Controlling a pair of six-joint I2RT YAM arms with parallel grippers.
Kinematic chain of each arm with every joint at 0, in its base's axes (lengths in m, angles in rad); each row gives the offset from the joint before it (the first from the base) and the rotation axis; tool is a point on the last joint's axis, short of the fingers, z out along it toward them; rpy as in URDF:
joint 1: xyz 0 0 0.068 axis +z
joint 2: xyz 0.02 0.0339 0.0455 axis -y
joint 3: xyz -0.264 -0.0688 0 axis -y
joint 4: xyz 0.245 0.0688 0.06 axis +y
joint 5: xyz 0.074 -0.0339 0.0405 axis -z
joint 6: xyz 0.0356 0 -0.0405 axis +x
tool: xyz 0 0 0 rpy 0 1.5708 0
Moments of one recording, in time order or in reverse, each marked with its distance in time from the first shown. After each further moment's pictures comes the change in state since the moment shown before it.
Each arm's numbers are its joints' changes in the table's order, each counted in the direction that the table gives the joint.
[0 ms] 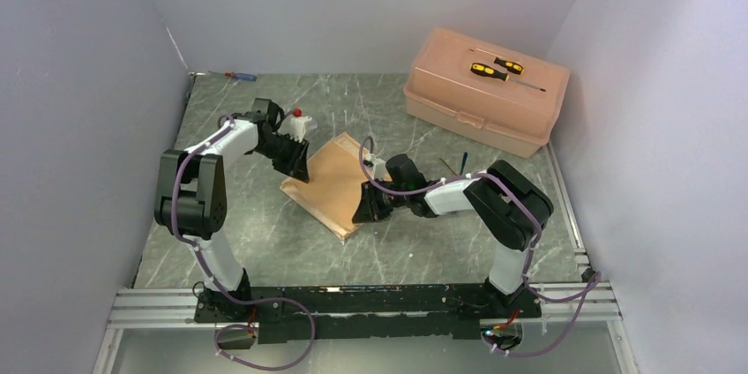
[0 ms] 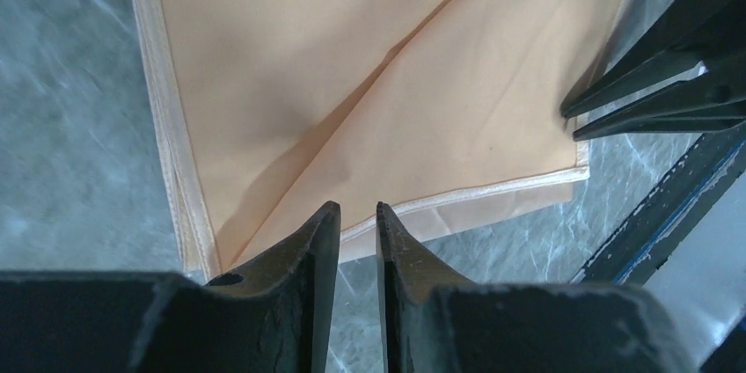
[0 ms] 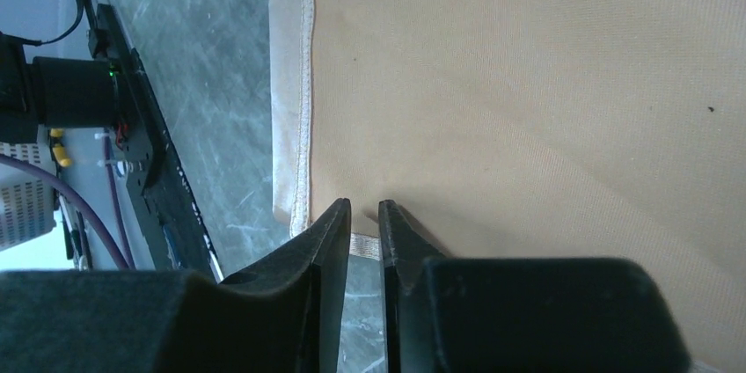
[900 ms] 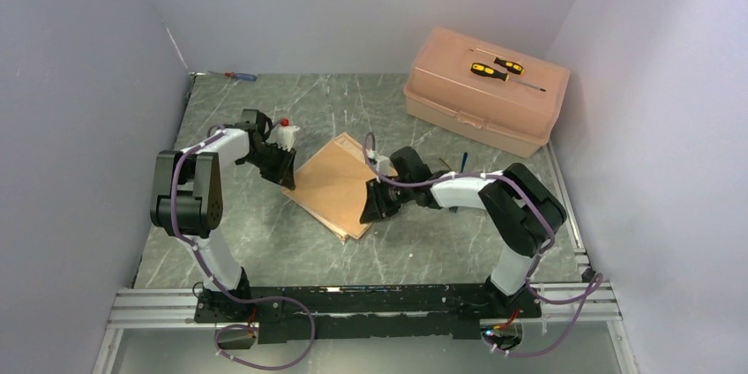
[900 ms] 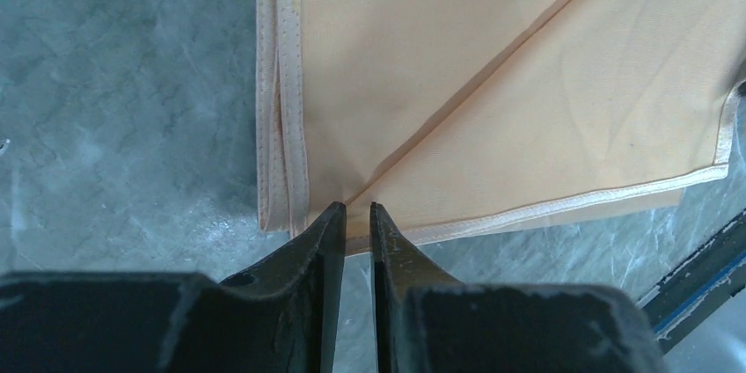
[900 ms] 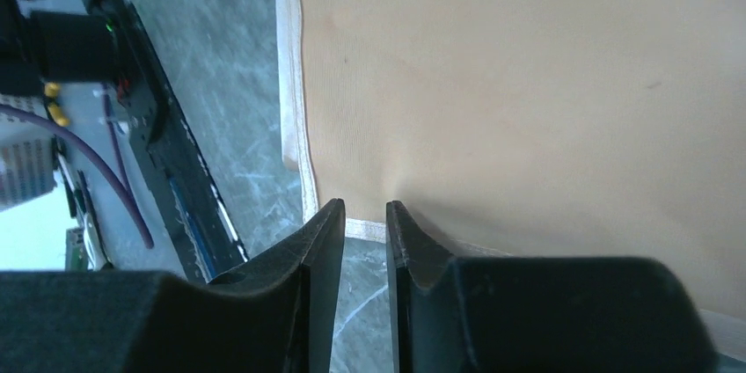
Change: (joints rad) left arm 0.079 -0.006 -0.124 -0.084 -0.087 0.045; right arm -0.024 0.076 0.040 0.259 -0.049 -0.118
